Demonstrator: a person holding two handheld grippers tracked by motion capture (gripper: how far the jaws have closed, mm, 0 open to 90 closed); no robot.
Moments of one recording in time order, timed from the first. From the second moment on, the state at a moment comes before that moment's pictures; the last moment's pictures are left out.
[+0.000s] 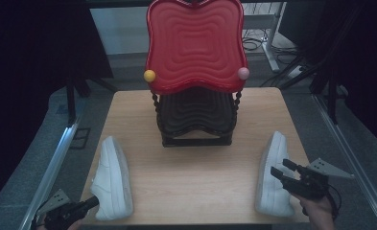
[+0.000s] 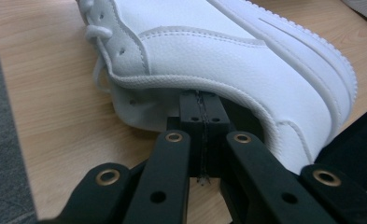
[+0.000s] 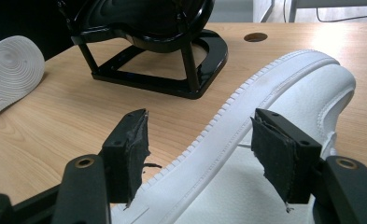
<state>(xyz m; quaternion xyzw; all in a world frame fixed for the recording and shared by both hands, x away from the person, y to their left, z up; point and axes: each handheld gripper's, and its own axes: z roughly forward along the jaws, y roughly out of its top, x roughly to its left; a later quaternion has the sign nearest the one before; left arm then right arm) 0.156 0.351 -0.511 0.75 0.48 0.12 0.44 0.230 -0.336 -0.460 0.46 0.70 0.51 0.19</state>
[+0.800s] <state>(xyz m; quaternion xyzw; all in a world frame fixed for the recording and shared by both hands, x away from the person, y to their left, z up) 0.186 0.313 -0.491 0.77 0.44 0.10 0.45 0.229 -0.339 -0.462 0.46 0.70 0.51 0.20</state>
